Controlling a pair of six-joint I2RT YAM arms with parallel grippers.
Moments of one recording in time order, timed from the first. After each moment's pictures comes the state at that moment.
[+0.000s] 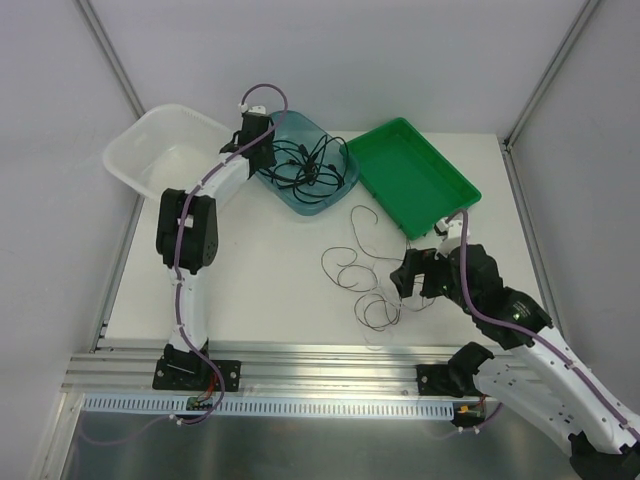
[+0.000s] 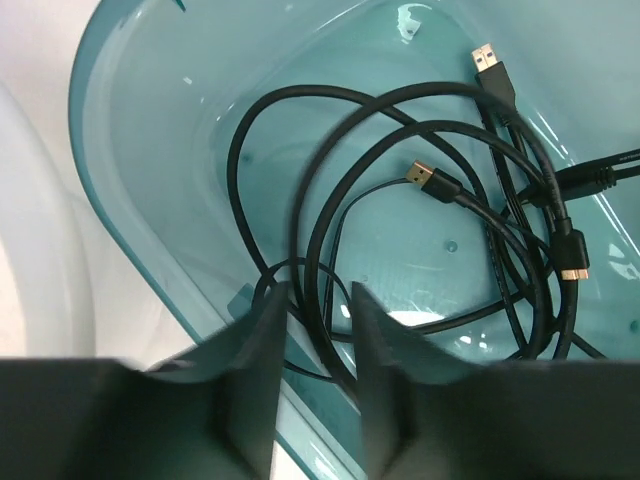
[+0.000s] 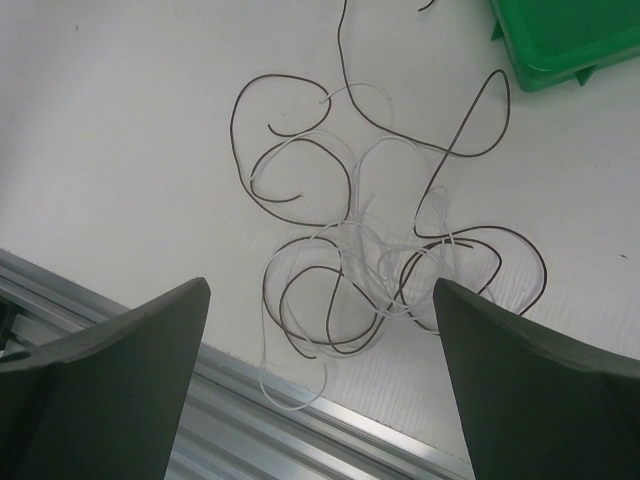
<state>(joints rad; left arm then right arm) -0.26 2.17 1.80 -0.29 -0.21 -0.30 0.68 0.61 0.74 -0.69 0.13 0.40</state>
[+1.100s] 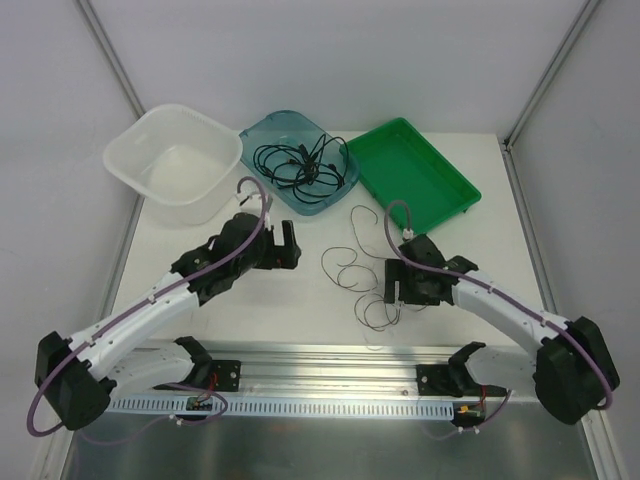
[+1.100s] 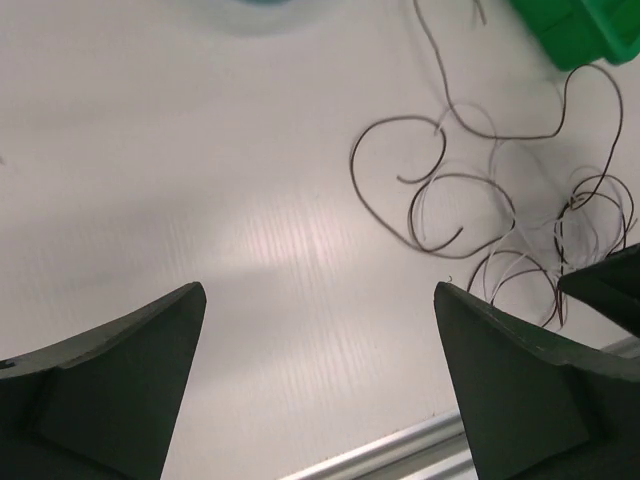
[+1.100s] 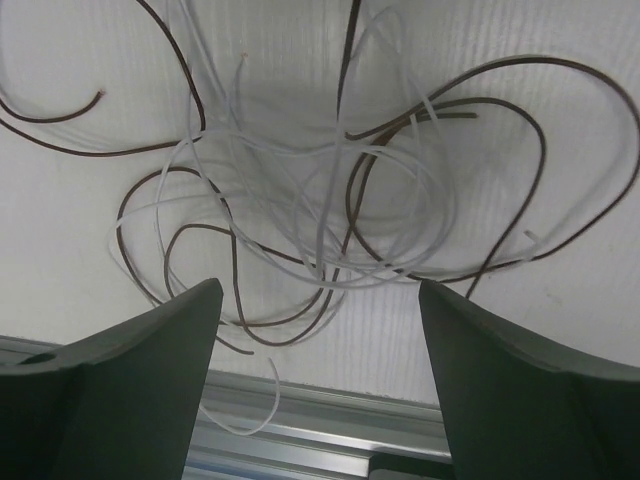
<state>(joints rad) -0.71 1.05 0.86 -0.41 -0.22 -0.51 0.60 1.12 0.65 -0.66 0.08 0.56</state>
